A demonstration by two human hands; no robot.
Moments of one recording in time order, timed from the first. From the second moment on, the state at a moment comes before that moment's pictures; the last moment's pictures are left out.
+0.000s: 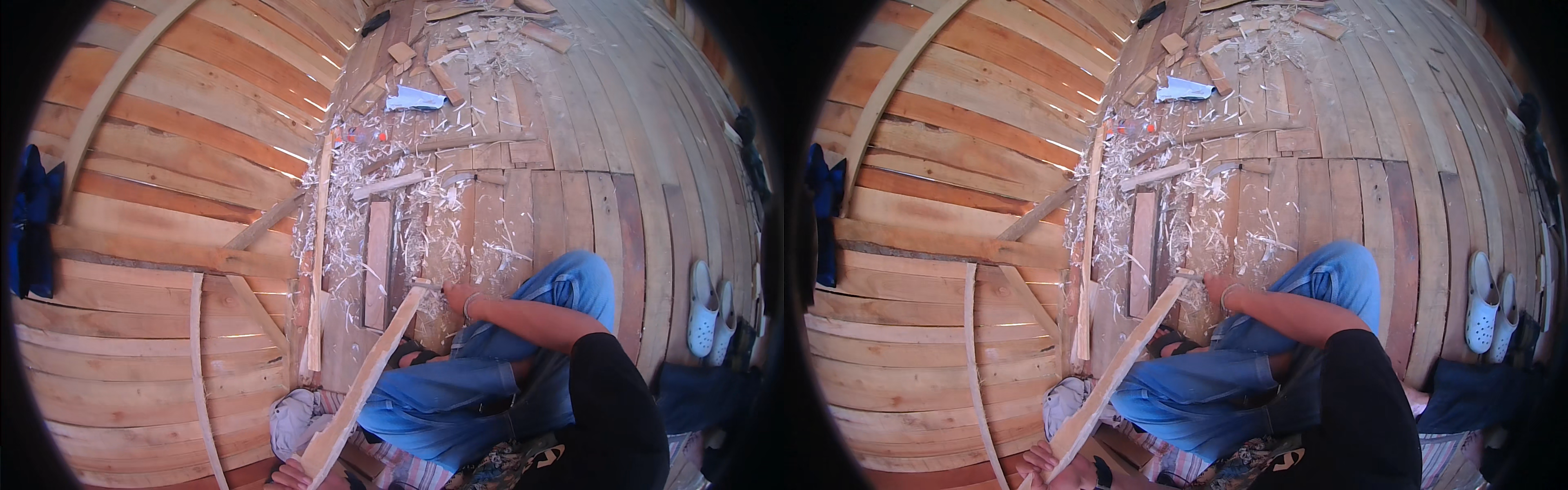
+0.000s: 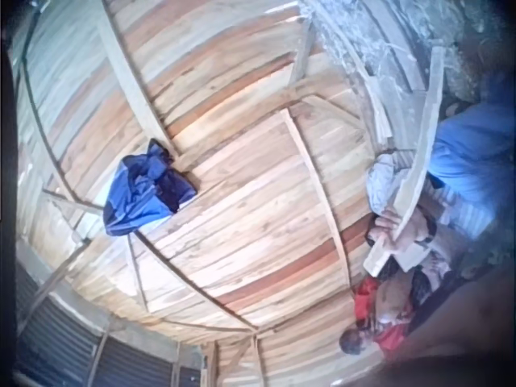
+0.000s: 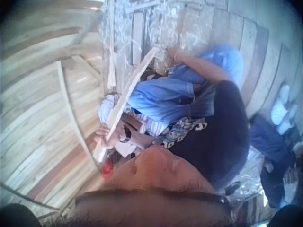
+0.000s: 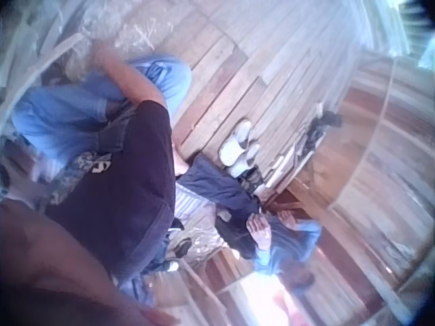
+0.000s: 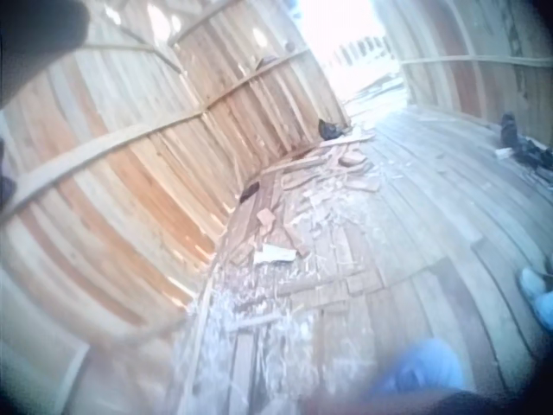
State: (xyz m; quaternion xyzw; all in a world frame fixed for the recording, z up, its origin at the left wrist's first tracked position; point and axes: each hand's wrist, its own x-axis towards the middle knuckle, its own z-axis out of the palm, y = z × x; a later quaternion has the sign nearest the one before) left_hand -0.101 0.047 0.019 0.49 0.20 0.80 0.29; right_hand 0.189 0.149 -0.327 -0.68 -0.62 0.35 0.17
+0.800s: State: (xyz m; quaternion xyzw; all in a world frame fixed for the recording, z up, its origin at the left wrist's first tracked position) left_hand -0.110 0.056 0.024 0.48 0.21 0.80 0.28; right_hand 0.172 0.152 -0.290 -0.65 -0.67 0.33 0.13
